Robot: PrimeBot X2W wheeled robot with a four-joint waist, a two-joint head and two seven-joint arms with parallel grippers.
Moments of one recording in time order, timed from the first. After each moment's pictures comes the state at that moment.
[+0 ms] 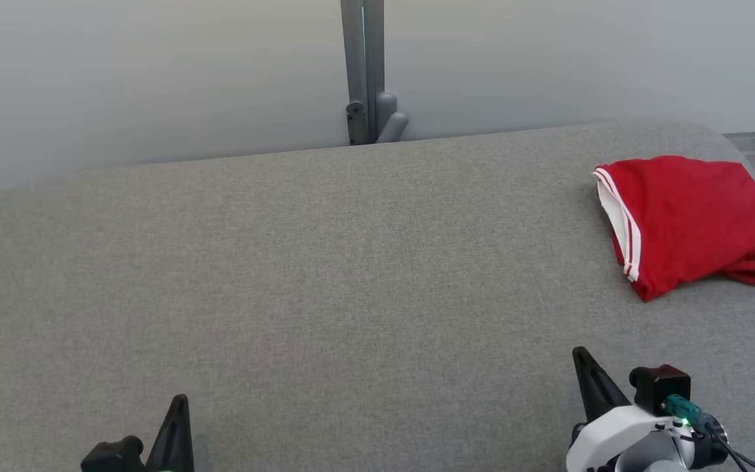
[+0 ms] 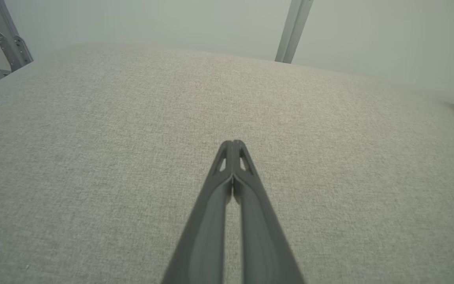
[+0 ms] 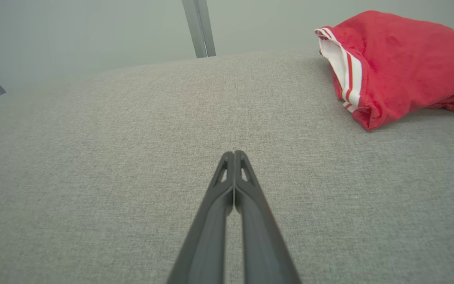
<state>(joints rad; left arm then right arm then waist) 0.07 0.04 0.00 0.37 -0.24 -0.09 -0.24 -0.09 -0.04 0.06 0.50 0.15 0.13 -0.24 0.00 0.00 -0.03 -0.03</state>
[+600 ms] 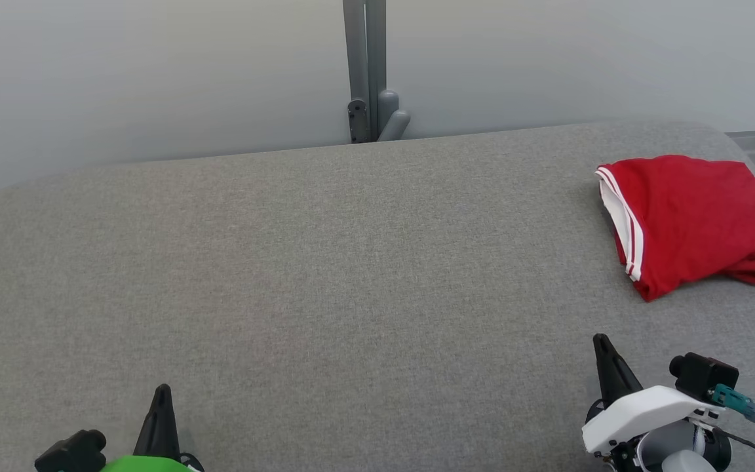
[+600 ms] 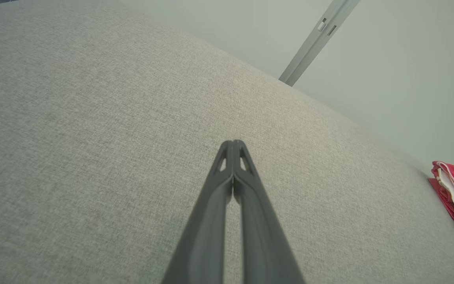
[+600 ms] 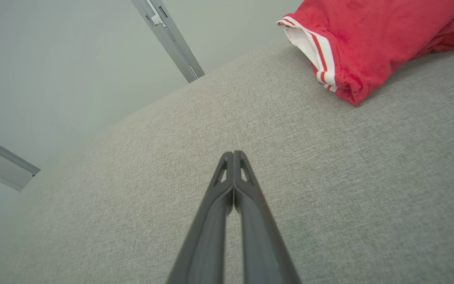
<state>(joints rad) 0.05 0.04 0.02 0.34 -0.56 -0.10 -0.16 -0.09 -0.04 0.03 0.44 0.50 0.13 -0.17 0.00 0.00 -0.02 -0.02</state>
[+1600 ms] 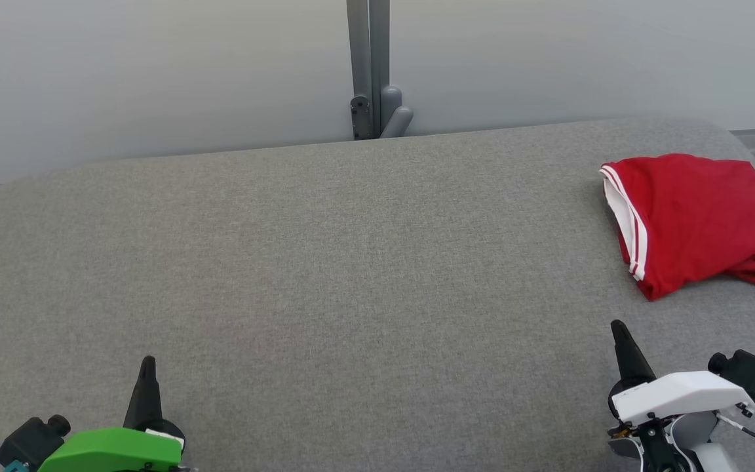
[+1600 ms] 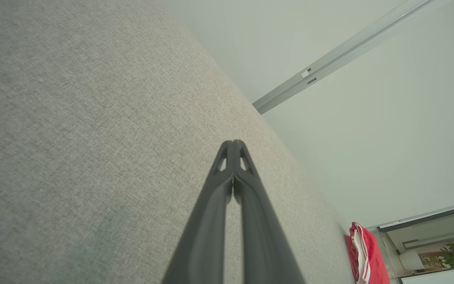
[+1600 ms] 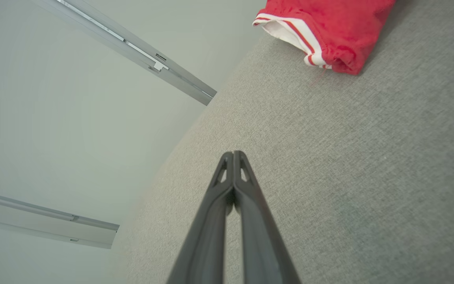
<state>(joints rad) -0.01 0.04 0.06 0.30 -0.96 -0.11 -0.05 -0.09 -0.04 -0.03 0.36 0.93 0.13 -0.06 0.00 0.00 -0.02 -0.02</state>
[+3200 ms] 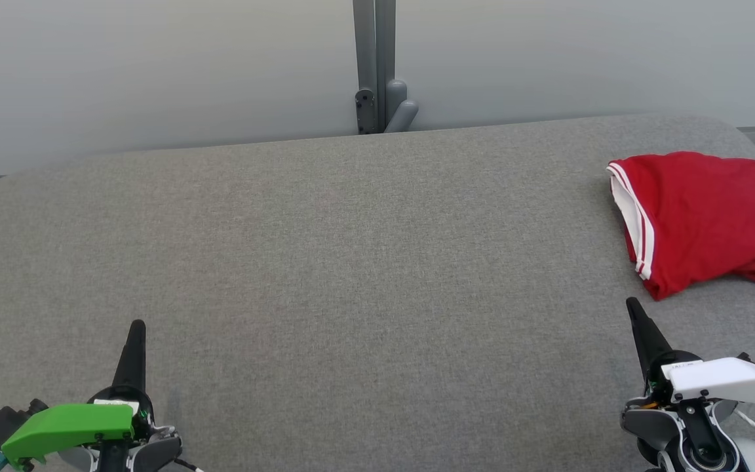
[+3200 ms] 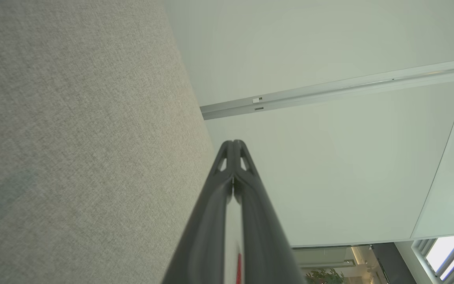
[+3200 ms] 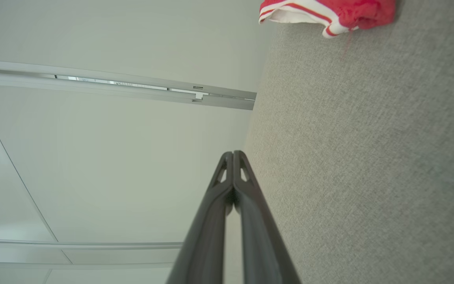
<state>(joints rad) -0.07 0.05 0.10 0.26 -1.44 -0.12 0.07 -0.09 -0.05 -0.09 0.27 1.43 0.13 0.07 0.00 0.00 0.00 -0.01</state>
